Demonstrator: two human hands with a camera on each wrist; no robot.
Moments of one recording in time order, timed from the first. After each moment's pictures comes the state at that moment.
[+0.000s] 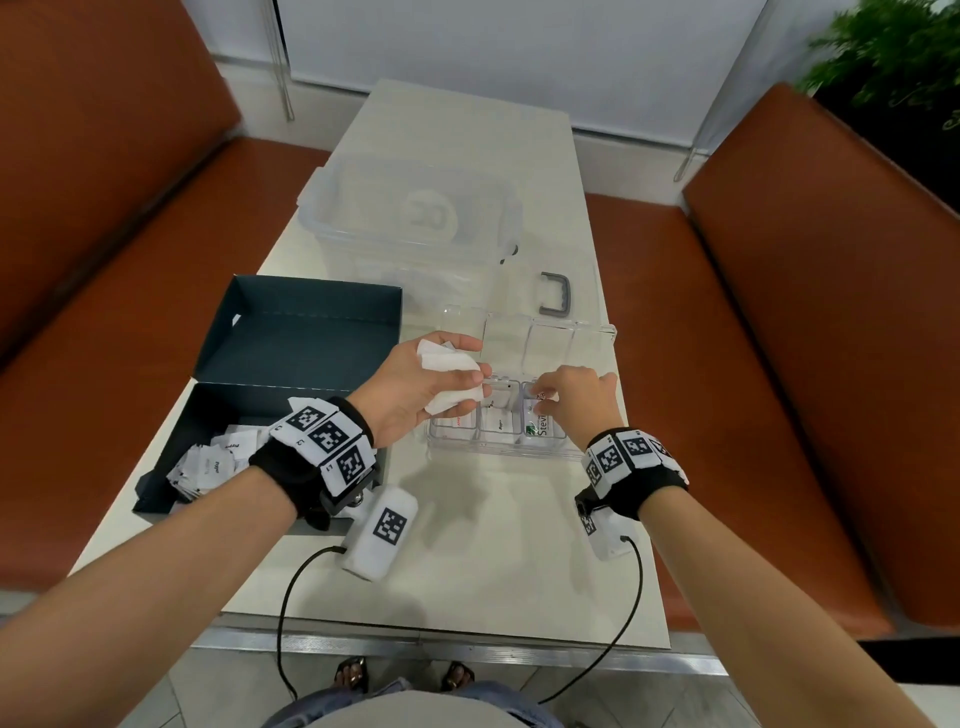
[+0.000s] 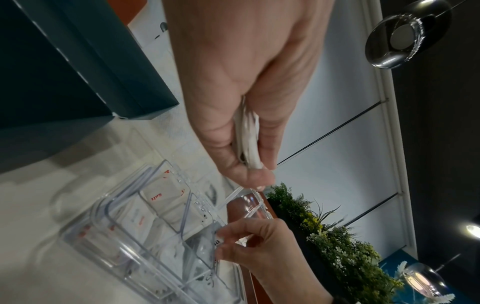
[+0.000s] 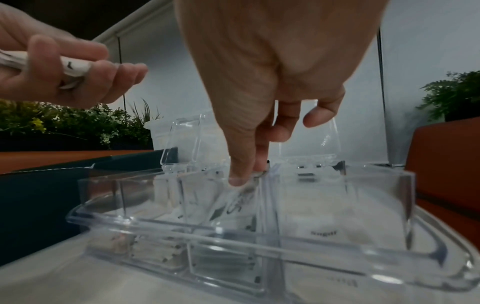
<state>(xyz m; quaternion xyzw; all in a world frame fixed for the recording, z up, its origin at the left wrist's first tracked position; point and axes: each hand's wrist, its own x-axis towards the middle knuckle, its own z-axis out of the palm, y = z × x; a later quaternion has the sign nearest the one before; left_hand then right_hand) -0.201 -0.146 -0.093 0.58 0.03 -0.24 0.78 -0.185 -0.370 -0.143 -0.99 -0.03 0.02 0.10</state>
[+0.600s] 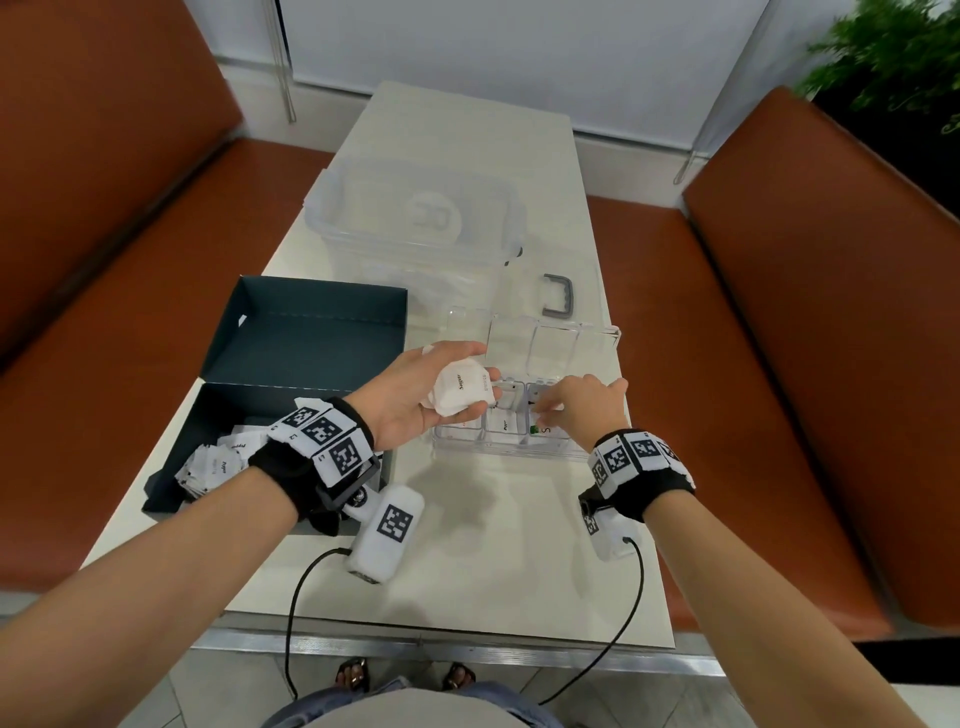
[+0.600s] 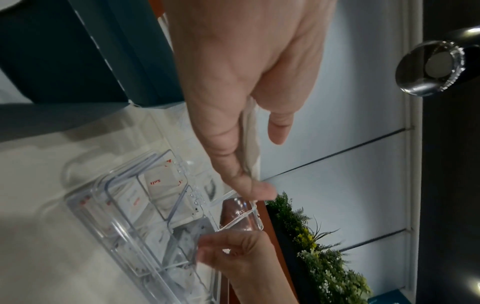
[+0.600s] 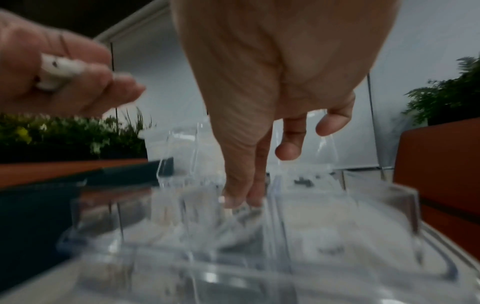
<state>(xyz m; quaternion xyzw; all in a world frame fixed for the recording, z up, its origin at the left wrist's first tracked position) -0.204 -0.144 -0.082 0.50 0.10 -0.30 0.80 -0.194 -0.364 -0.131 -1.00 -0.02 0.08 0.04</state>
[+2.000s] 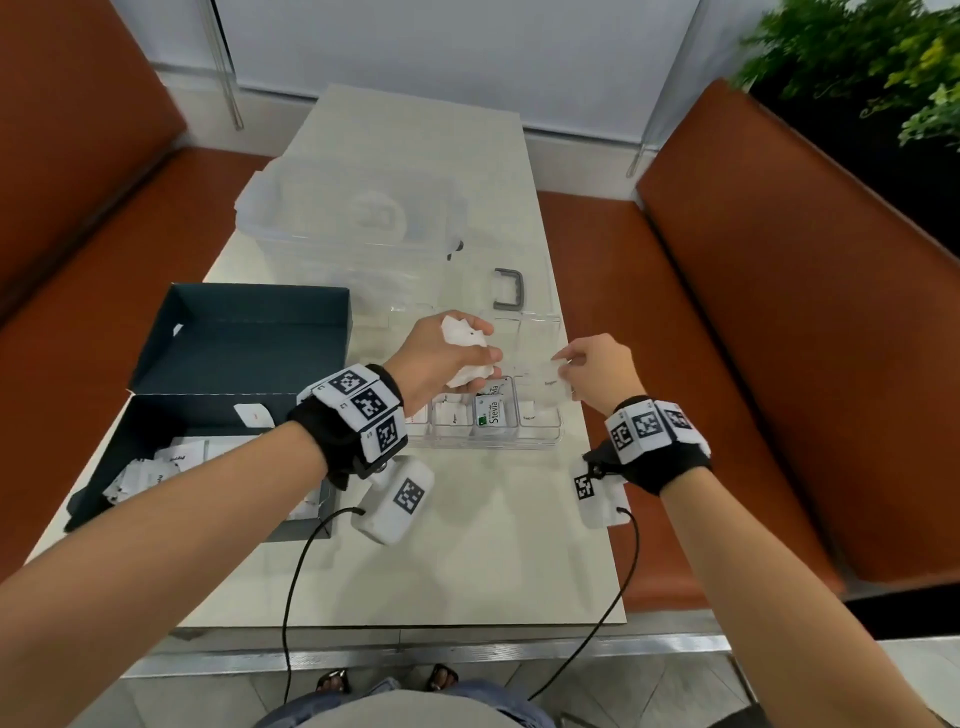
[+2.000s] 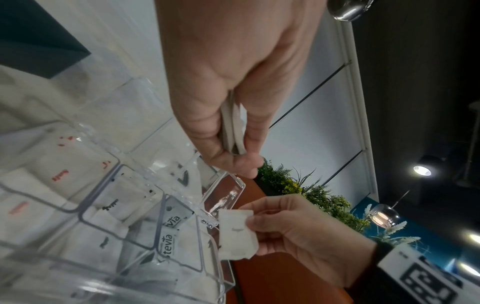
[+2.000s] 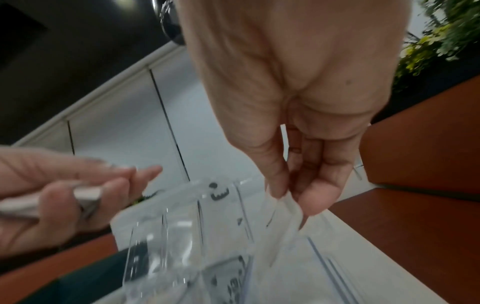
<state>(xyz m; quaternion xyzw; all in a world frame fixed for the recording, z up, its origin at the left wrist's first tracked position) -0.193 -0.220 -0.071 0.64 0.02 -0.22 0.73 -0.198 -0.432 -0.097 -0.95 0.11 0.01 0.29</state>
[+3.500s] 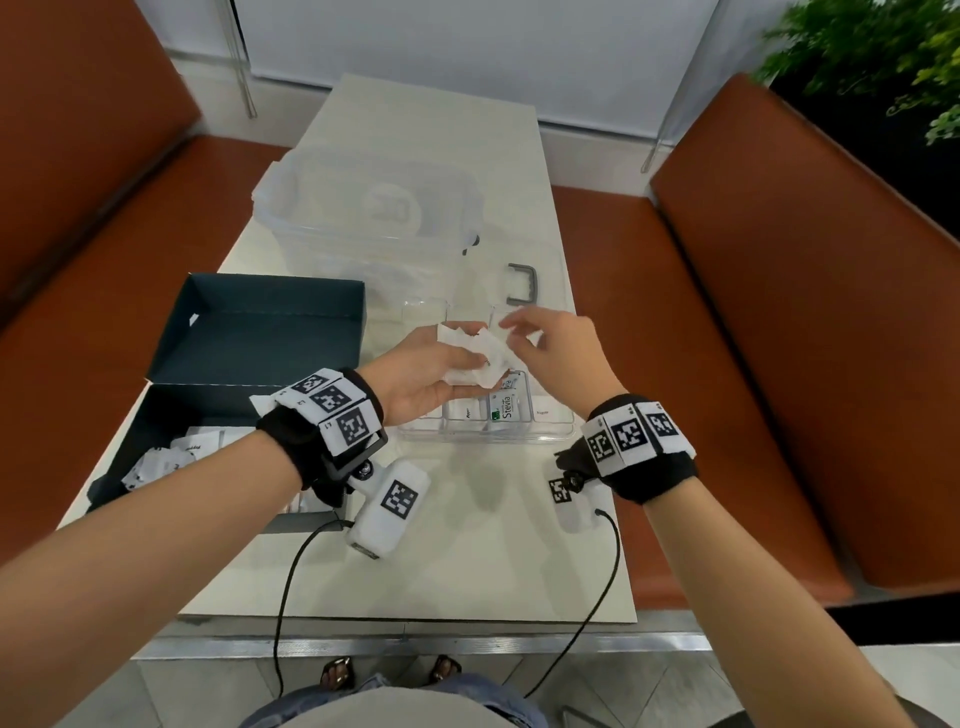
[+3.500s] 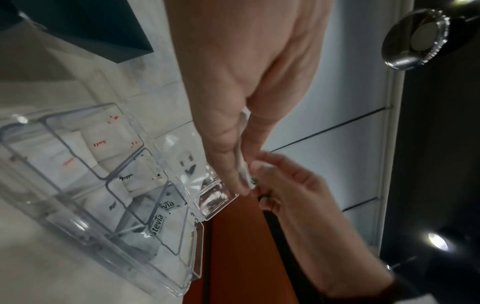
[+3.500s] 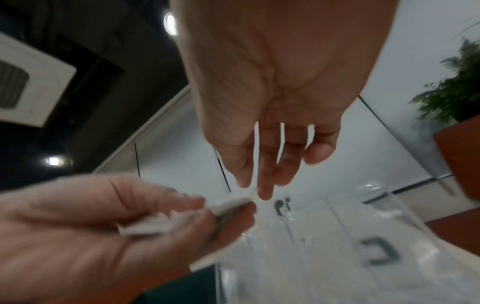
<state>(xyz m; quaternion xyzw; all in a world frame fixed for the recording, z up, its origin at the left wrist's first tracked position) -0.201 -0.195 -0.070 0.53 0.05 -0.30 0.79 -0.204 -0.370 -0.073 -0.94 -0.07 -0.08 0.32</state>
